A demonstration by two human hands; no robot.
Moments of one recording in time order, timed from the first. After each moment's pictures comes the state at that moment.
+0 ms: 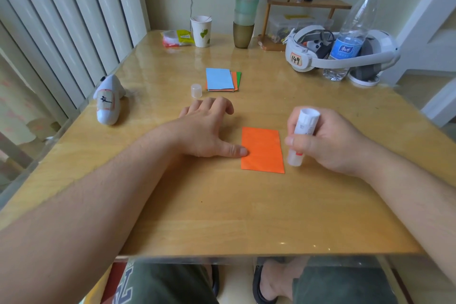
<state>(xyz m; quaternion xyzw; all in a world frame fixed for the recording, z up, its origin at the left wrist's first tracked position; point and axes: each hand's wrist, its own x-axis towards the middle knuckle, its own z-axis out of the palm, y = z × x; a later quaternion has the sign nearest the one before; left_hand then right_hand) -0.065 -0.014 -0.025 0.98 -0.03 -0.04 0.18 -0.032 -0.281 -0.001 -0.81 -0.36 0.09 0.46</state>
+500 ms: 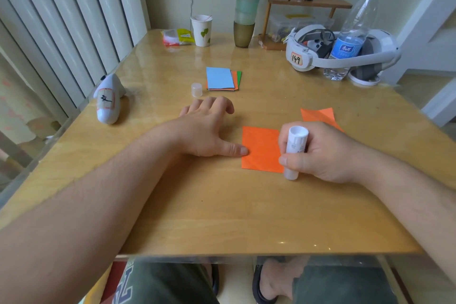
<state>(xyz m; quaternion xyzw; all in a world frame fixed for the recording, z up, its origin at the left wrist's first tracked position) -0.065 -0.013 -0.025 0.98 -0.04 -0.03 0.18 -0.035 -0.282 -0.007 -0.83 -0.38 0.15 0.37</state>
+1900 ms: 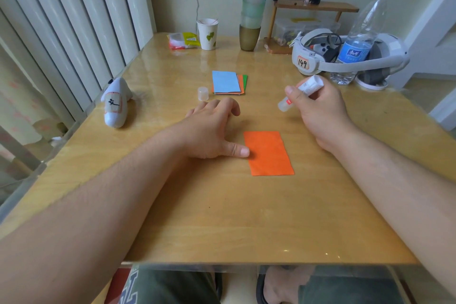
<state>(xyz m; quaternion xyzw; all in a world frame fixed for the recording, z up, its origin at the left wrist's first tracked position) -0.064 -0.005 -0.023 0.98 -0.05 -0.01 0.21 0.031 -0.240 -0.014 -0.78 -0.15 -0.08 0.61</state>
